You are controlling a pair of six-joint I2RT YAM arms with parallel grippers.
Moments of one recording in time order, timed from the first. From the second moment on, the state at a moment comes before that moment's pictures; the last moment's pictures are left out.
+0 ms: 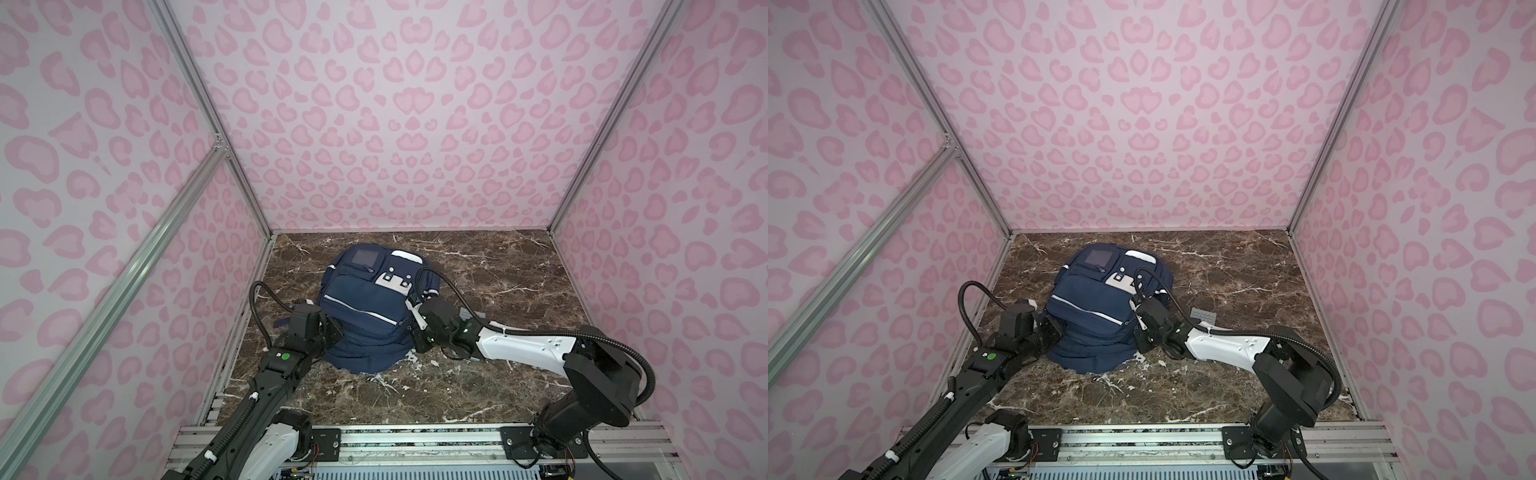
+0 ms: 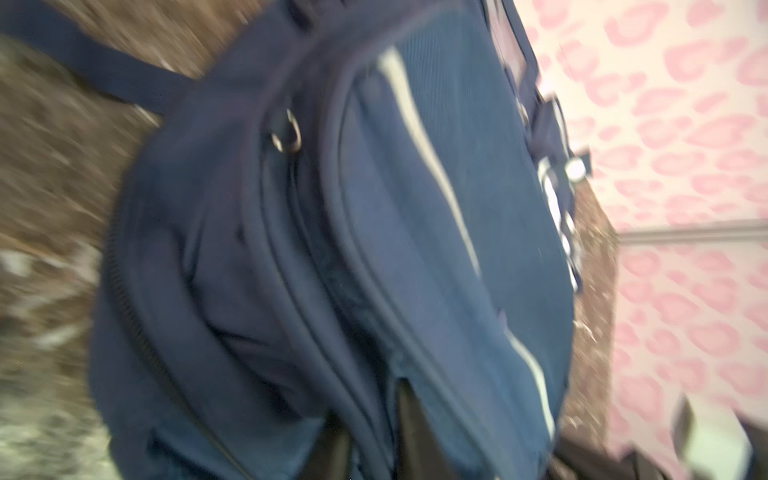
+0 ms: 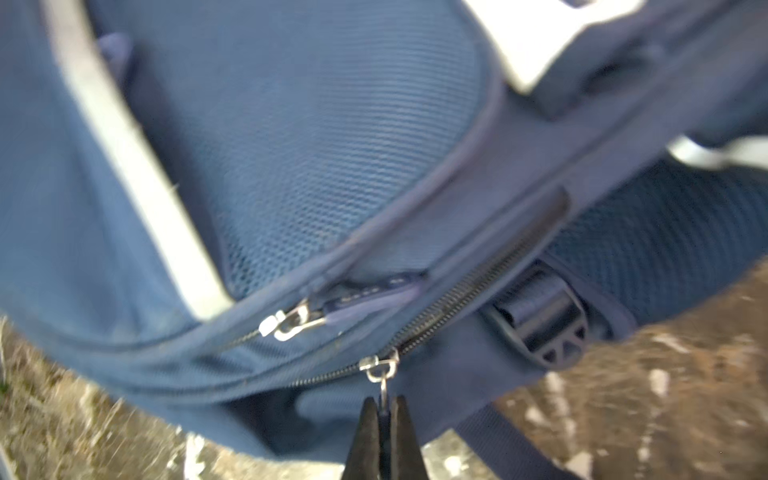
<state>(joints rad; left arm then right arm) -0.24 0.88 0.56 -0.43 0.04 -0.89 0.93 1.60 0.92 -0.18 0.02 0.37</state>
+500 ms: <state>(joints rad) -0.41 0.73 0.33 -0.30 0.02 -1.10 1.03 1.70 1.03 -0.17 -0.01 0.42</state>
